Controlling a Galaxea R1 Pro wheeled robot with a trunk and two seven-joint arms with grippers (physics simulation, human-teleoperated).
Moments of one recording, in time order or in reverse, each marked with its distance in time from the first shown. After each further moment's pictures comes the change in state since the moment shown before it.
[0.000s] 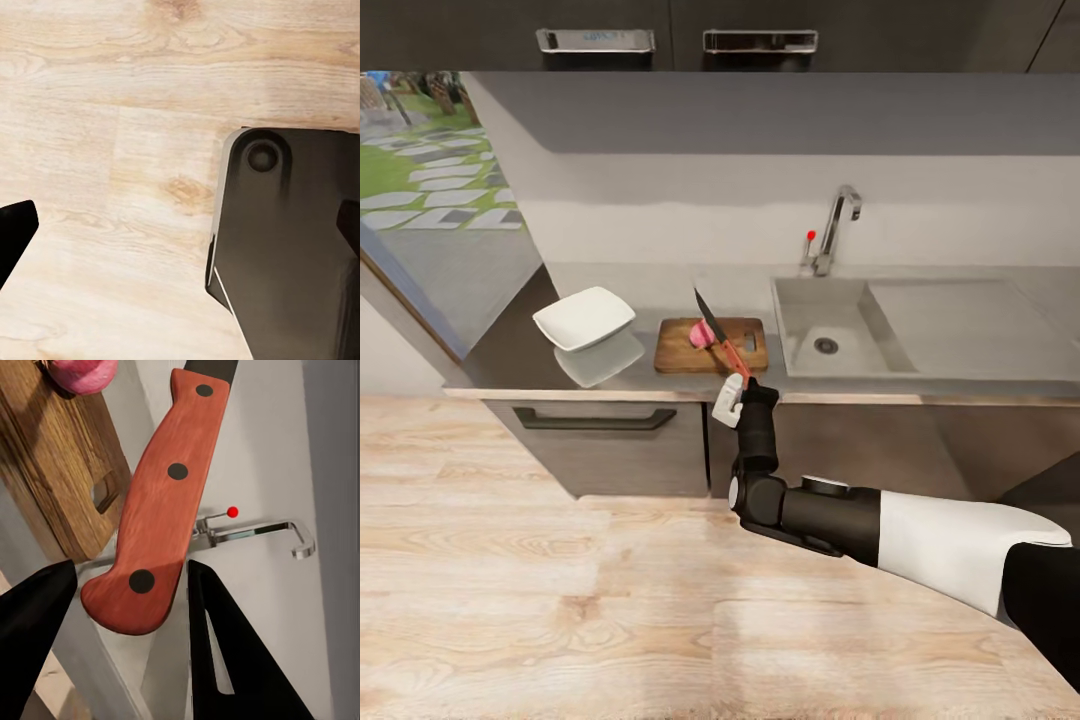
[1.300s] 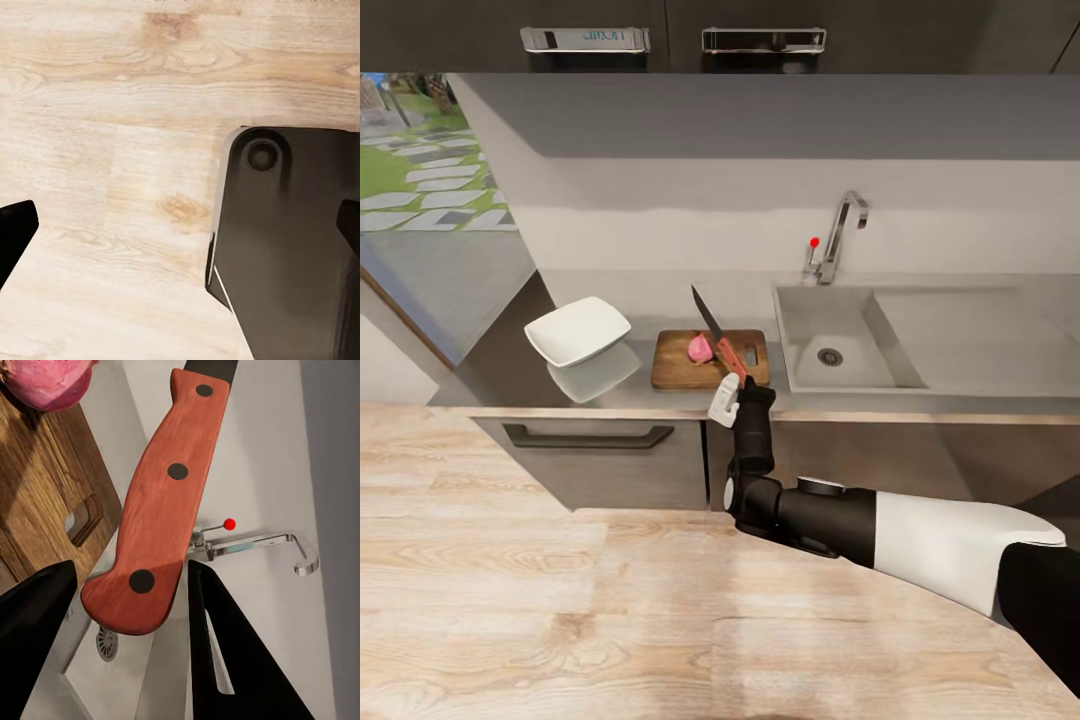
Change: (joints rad) left arm 0.000 0.000 -0.001 0.001 0.000 0.000 -0.001; right arm 0.000 0.015 0.003 0.000 -0.012 0.000 -0.030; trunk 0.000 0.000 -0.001
